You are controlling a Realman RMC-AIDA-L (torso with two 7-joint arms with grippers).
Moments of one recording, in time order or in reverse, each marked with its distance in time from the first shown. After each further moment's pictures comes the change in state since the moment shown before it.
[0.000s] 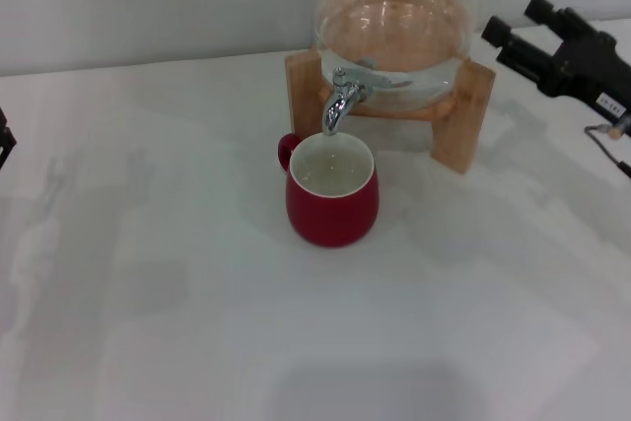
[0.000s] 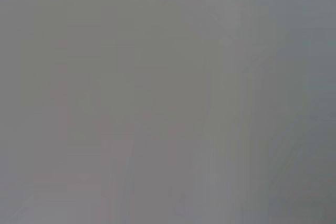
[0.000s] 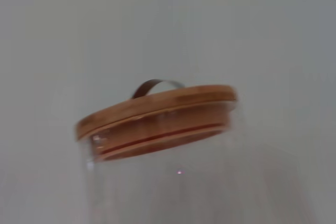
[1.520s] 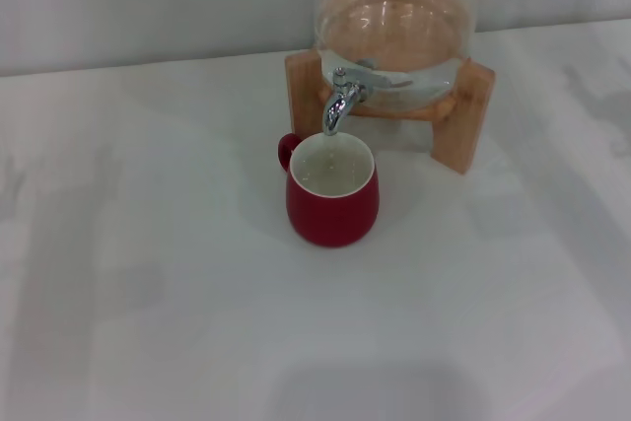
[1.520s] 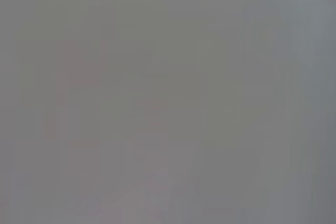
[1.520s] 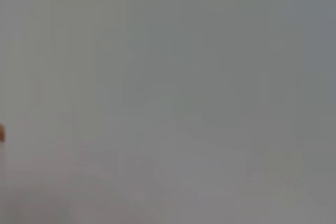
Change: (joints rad) left arm -0.002 -0.005 -0.012 0.001 -0.157 0.011 -0.006; right arm 0.004 0.047 0.408 0.007 0.011 0.181 -0.247
